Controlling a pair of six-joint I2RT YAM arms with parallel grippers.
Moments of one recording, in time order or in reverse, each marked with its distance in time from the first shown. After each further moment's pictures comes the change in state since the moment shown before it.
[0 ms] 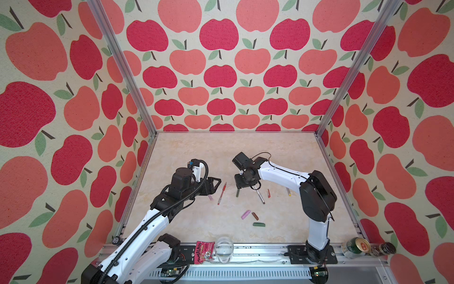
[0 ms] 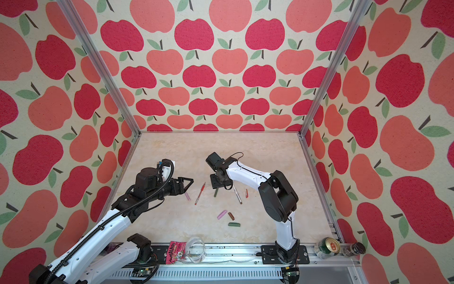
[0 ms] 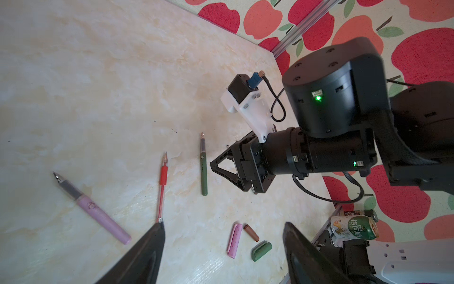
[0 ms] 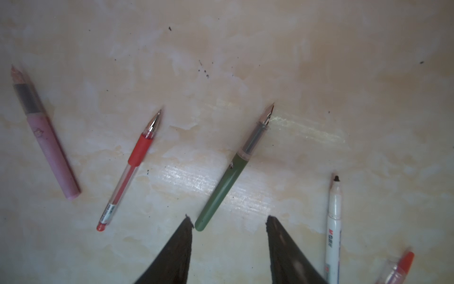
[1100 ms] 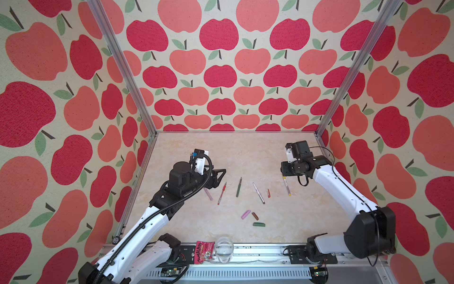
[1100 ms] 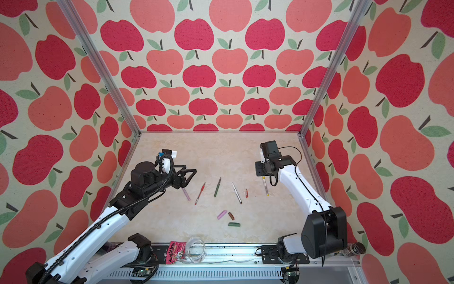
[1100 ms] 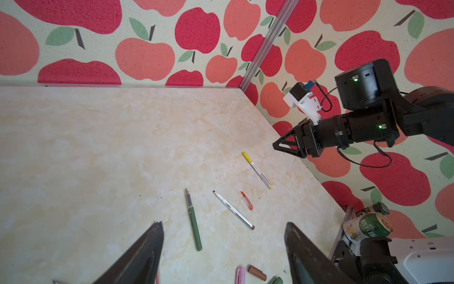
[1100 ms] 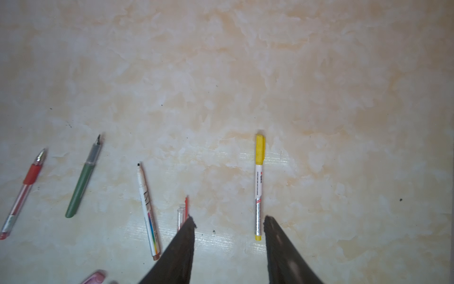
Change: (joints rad) left arm -0.035 -0.004 0.117 0.129 -0.029 0.187; right arm -0.514 -0.612 -0.335 0.006 -0.001 -0.364
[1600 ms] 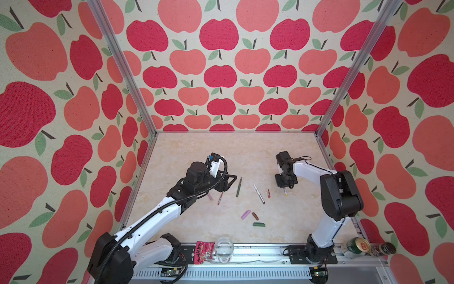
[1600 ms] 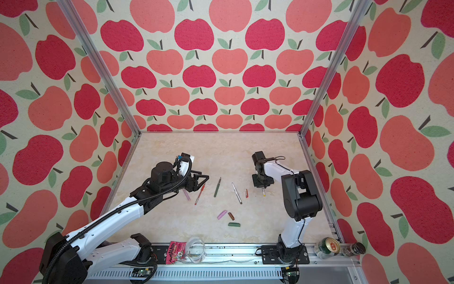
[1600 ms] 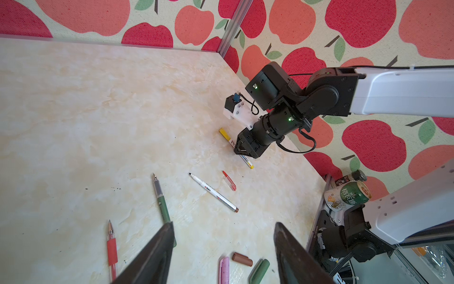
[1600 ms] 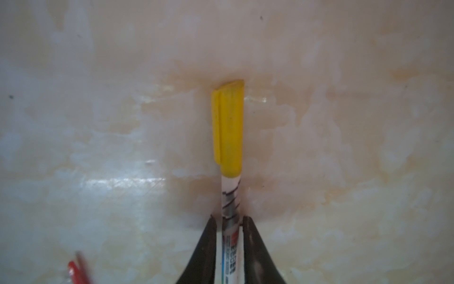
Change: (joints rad) left arm -0.117 0.200 -0.064 0.185 0.076 -0.028; right arm 0.002 0.438 -0.055 0.053 0.125 -0.005
